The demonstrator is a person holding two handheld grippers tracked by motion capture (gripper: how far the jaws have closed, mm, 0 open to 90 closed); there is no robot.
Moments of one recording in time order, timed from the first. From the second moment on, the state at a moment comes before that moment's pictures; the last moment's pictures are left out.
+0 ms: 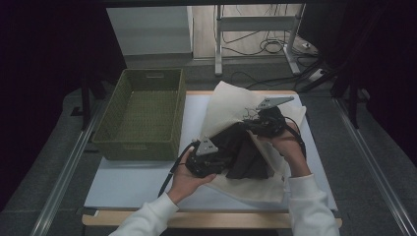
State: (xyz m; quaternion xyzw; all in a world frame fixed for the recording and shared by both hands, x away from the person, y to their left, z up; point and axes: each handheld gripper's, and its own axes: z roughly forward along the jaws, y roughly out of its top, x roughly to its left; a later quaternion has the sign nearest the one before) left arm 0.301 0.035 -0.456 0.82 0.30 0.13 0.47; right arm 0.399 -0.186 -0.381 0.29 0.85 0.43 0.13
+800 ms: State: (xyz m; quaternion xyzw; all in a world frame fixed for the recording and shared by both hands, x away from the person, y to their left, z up) left arm 0.333 -0.025 -0.513 0.85 0.30 0.13 0.41; right arm 0.397 -0.186 -0.380 0.28 0.85 0.42 0.13
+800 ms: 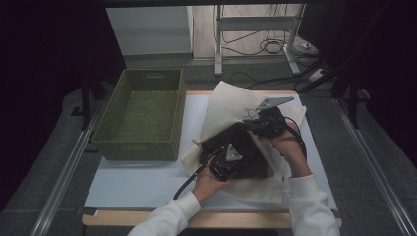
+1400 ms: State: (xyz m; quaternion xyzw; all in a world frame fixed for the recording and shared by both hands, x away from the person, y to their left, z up) left arm 0.360 -0.036 -0.518 0.84 0.33 0.15 0.40; right arm 0.397 -0.187 -0.379 0.29 0.85 0.43 0.13
